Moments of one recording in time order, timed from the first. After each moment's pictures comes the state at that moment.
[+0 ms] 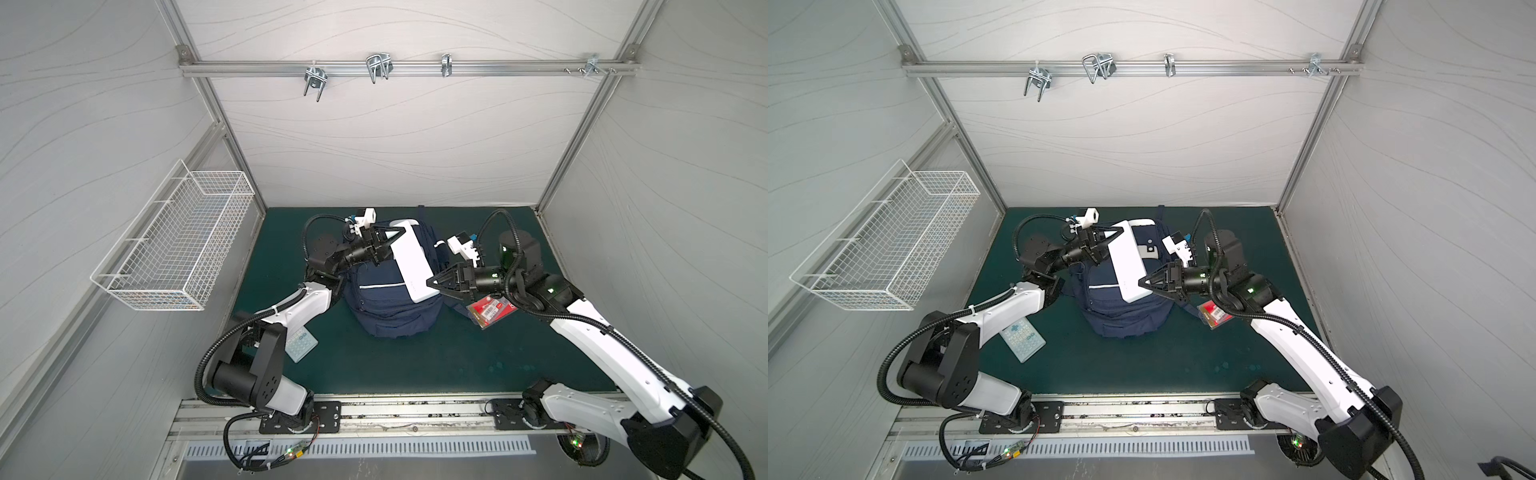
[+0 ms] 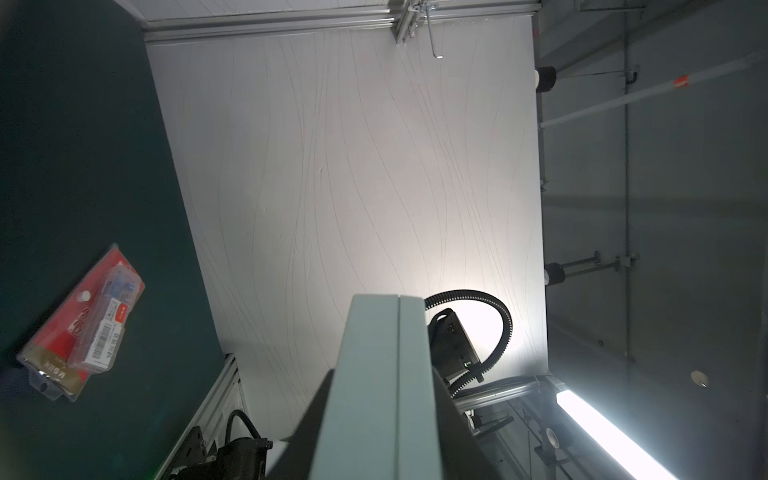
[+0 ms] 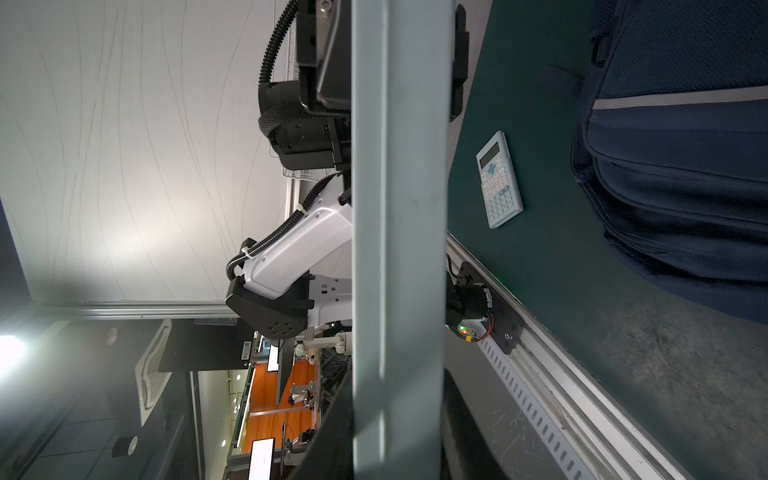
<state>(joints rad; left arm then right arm) -0.32 1.48 0.85 0.93 0.90 -1.73 0.60 1.08 1.07 -0.39 -0.93 0.97</state>
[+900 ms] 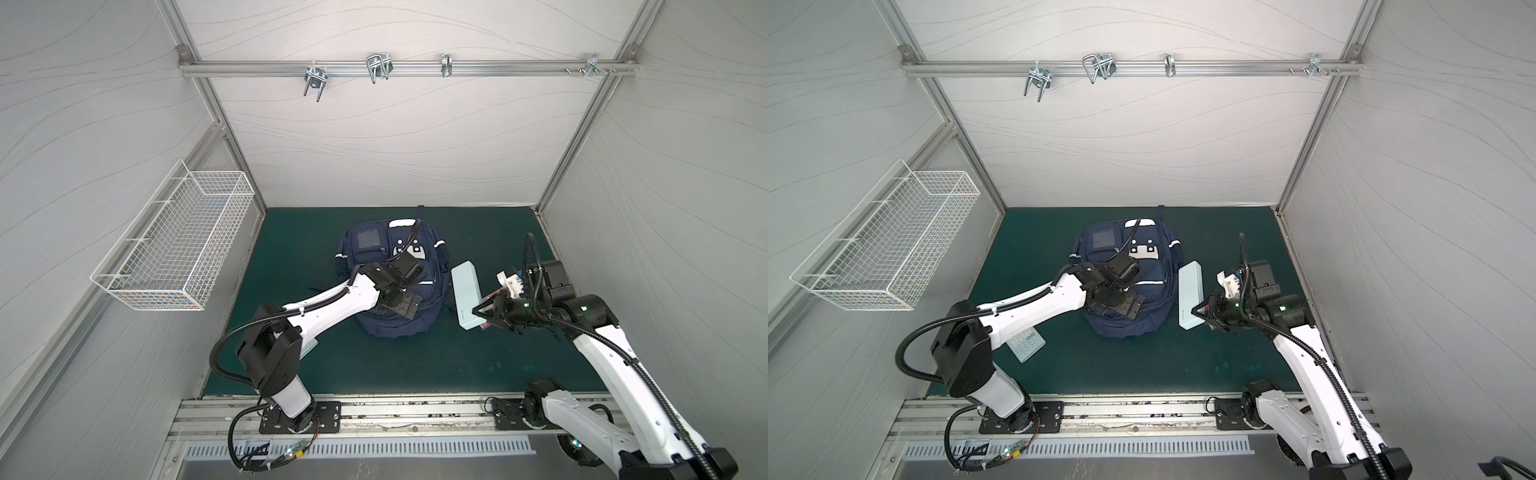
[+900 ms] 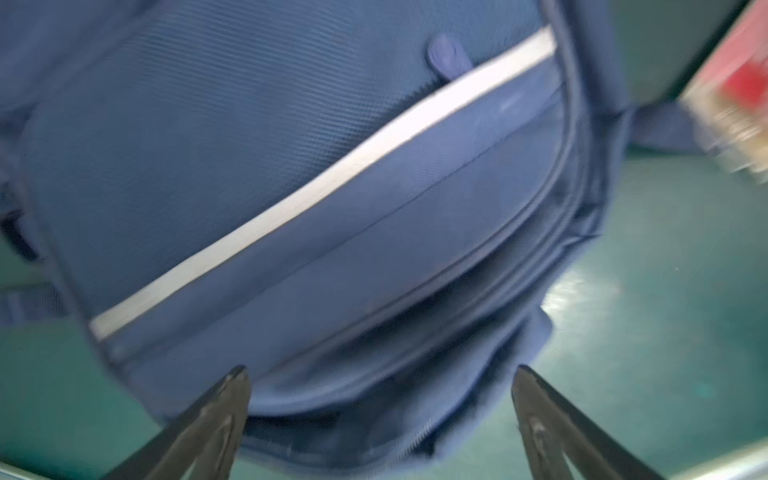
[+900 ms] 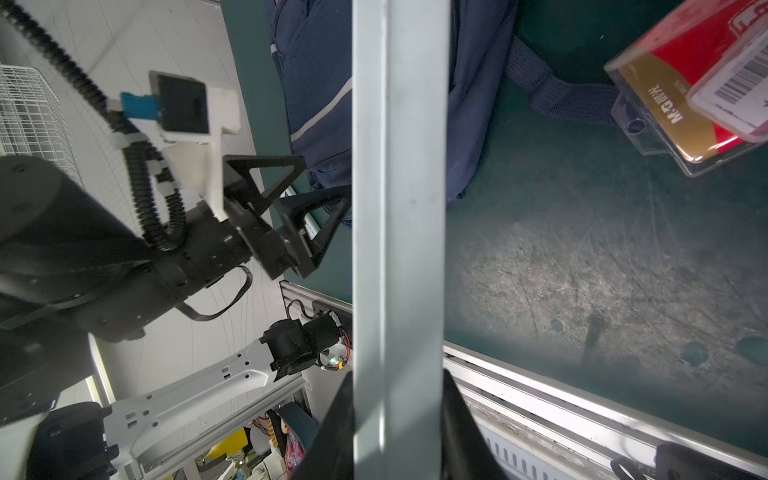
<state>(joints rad) -0.80 1.66 1.27 -0.85 -0.19 -0.30 0.31 0.88 0.93 -1.04 -0.64 0.68</state>
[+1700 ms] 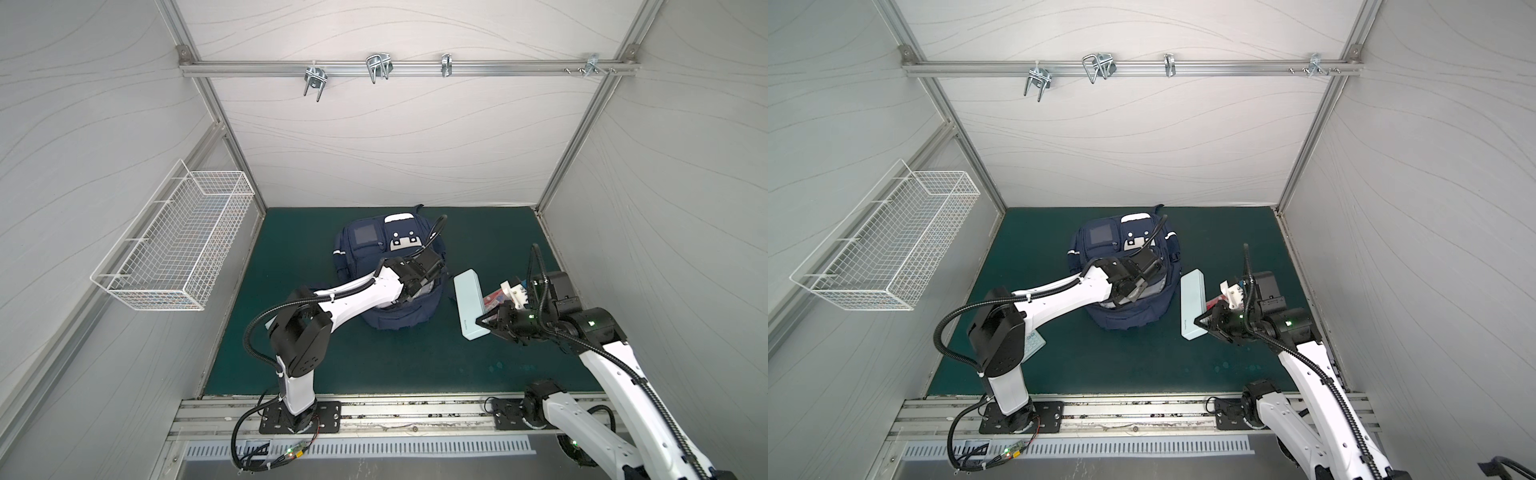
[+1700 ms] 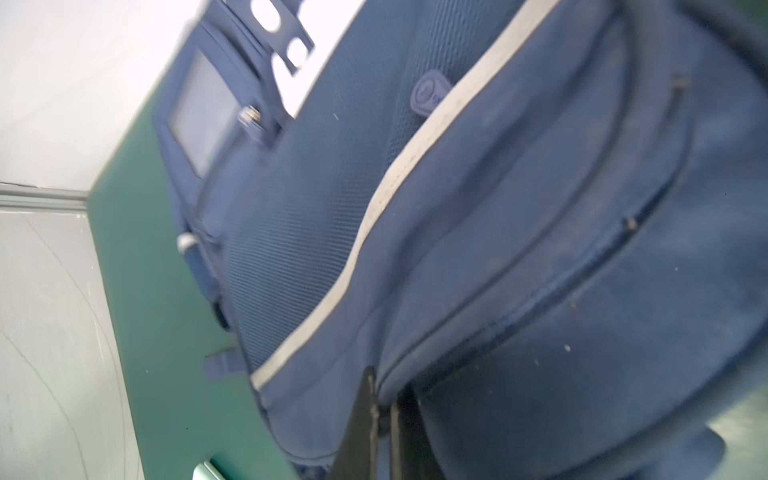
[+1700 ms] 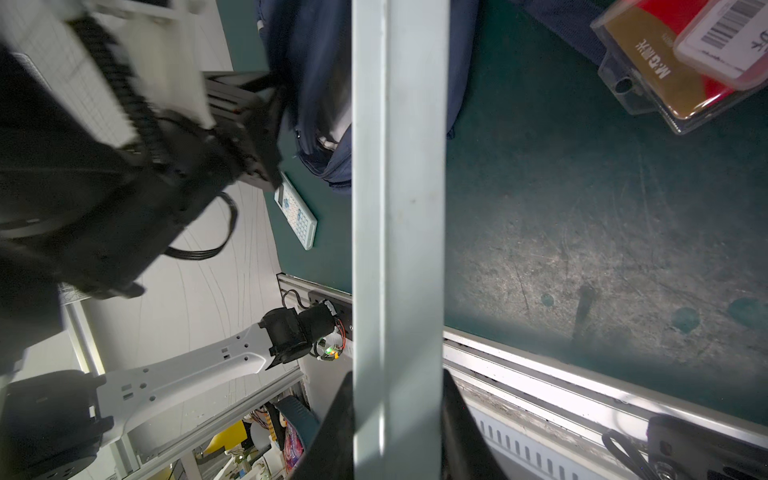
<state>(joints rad) -0.85 1.79 1.48 -0.86 -0.56 -0.16 0.31 0.79 0.88 -1.08 -0.65 0.69</state>
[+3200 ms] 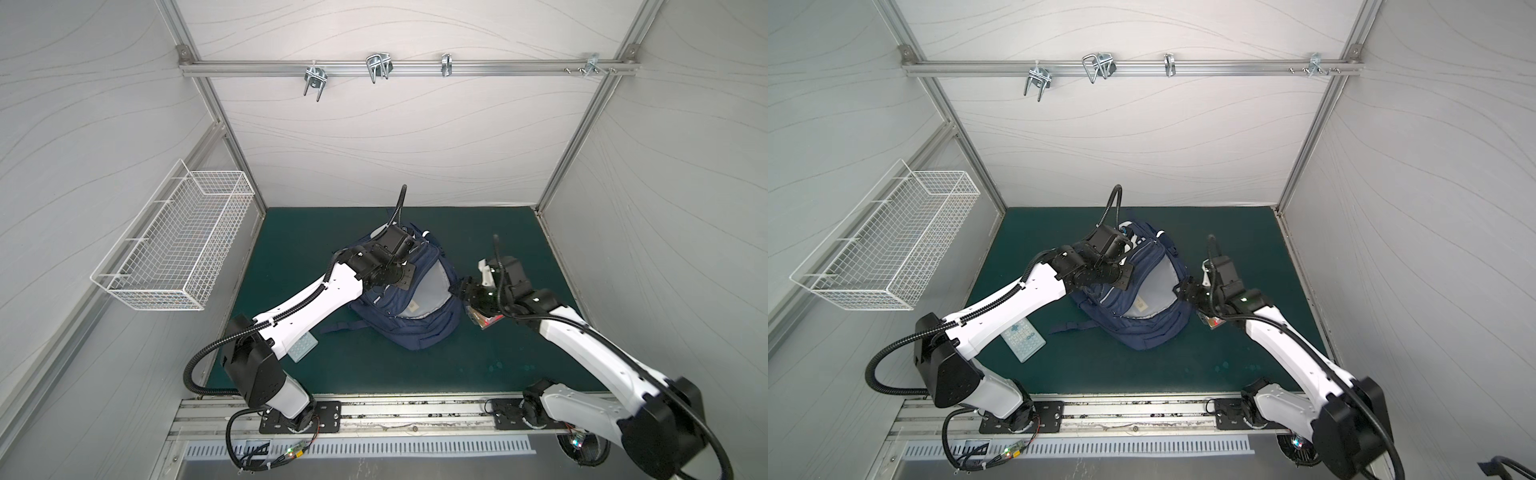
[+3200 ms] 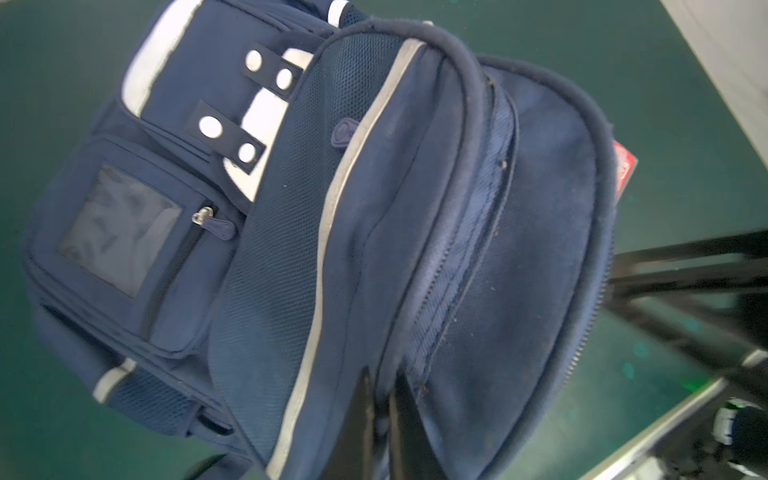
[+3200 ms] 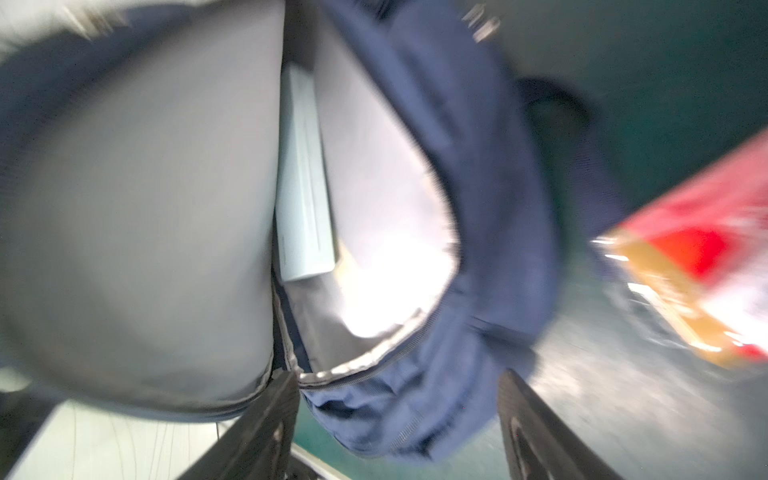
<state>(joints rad) -0.73 1.53 1.43 -0.83 -0.09 -0.34 0.49 1.02 0.80 -0.59 -0.24 0.82</state>
